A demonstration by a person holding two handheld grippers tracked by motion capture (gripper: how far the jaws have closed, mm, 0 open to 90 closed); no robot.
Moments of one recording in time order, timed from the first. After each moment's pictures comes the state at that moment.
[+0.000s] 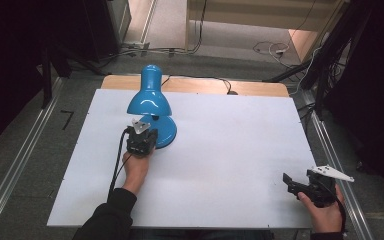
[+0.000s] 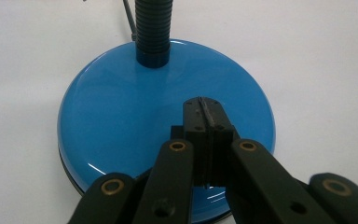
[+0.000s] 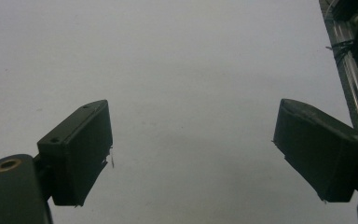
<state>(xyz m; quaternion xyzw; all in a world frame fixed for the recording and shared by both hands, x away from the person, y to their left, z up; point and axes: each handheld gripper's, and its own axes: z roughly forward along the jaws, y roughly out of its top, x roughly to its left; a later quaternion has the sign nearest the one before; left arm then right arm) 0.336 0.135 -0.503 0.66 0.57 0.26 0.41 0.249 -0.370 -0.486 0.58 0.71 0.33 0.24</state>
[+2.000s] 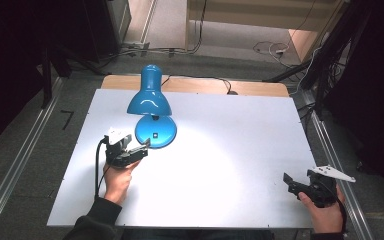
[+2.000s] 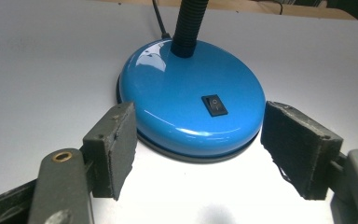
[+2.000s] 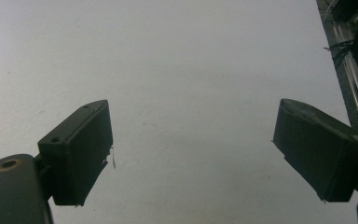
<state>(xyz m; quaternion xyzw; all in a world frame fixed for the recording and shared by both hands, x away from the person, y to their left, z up) 0.283 0.176 -0.484 0.63 0.58 0.25 0.44 0.248 -0.371 -0.484 0.58 0.71 0.33 0.24</state>
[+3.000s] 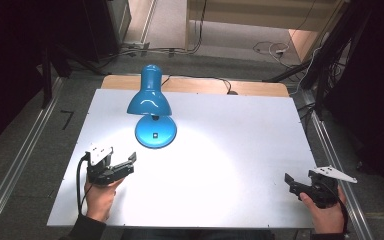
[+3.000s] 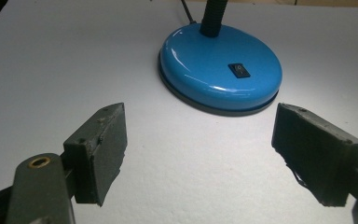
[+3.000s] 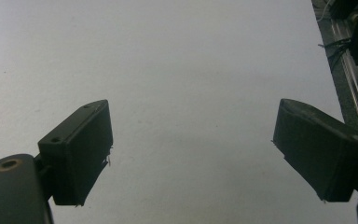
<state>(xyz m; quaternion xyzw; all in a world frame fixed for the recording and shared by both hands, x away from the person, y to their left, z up) 0.233 0.203 -0.486 0.63 0.59 0.28 0.42 0.247 -0.374 -0.484 0.58 0.70 0.33 0.24</state>
